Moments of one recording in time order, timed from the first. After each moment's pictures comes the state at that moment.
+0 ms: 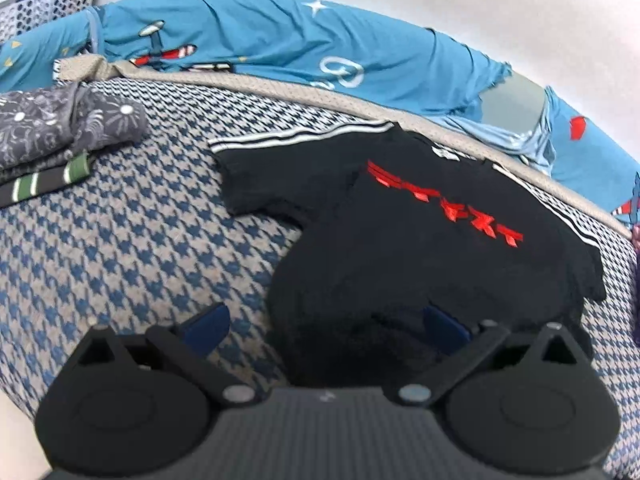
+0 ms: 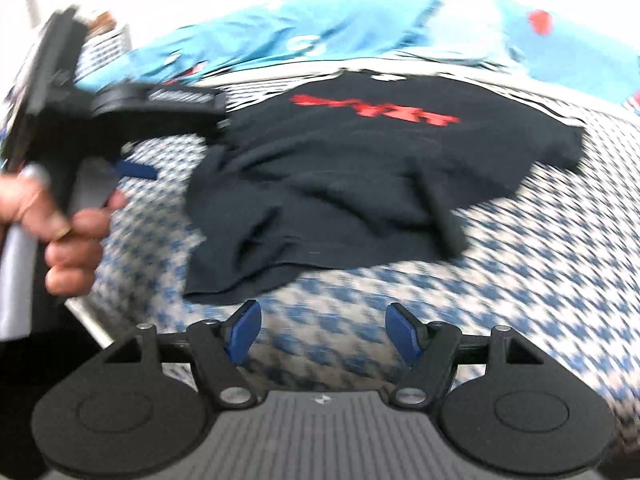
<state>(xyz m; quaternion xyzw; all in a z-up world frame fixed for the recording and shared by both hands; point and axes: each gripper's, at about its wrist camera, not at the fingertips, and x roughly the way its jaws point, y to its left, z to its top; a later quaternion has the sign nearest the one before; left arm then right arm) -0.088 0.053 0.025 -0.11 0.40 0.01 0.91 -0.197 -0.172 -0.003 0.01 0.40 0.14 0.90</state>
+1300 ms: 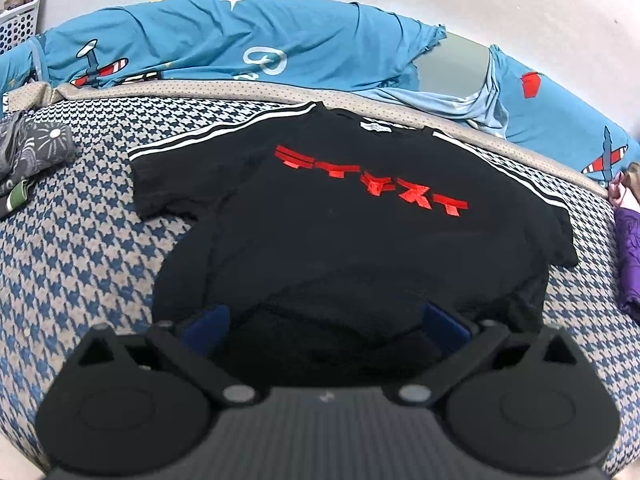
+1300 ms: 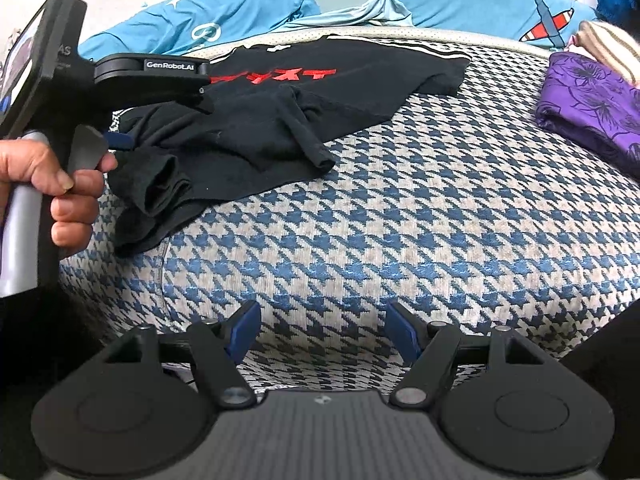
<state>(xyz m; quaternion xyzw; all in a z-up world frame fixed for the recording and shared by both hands) -0.079 -0.016 0.021 -0.06 0.41 -0.03 0.91 -0.252 -0.215 0.005 0.04 0.45 0.03 0.89</state>
